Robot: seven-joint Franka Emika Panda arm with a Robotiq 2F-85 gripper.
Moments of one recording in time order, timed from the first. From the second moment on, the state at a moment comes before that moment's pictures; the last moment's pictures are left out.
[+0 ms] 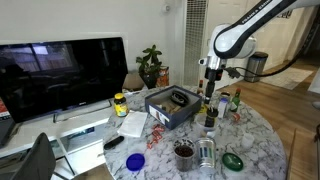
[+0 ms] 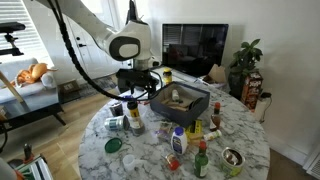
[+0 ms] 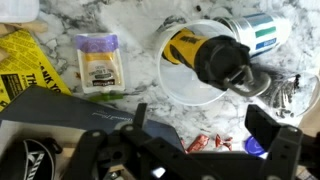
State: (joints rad) arm -0.02 0.07 0.06 -2.34 0.28 2.41 -0.57
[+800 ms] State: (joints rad) arm -0.07 0.16 0.01 -2.36 0.51 2.42 -0.73
